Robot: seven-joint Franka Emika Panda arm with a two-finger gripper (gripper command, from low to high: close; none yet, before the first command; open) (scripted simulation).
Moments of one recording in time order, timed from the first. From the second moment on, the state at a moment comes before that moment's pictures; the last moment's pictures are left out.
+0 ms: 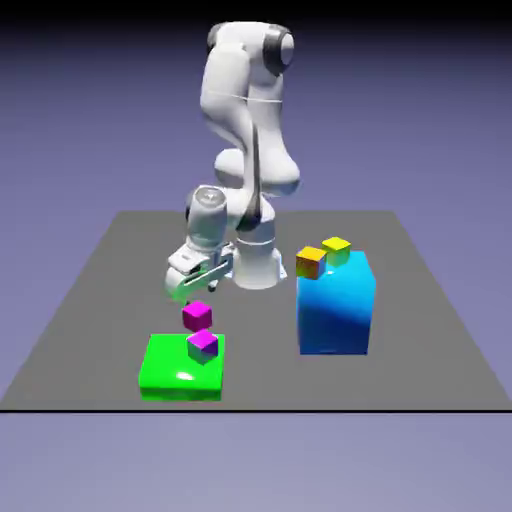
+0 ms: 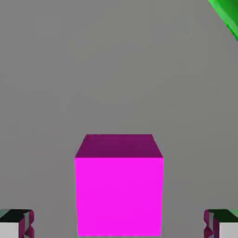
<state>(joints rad) -0.59 -0.09 0.04 -2.98 -0.64 2.79 -0.01</state>
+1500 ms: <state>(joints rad) -0.22 0.00 -0.12 -2.51 -0.16 2.34 0.53</state>
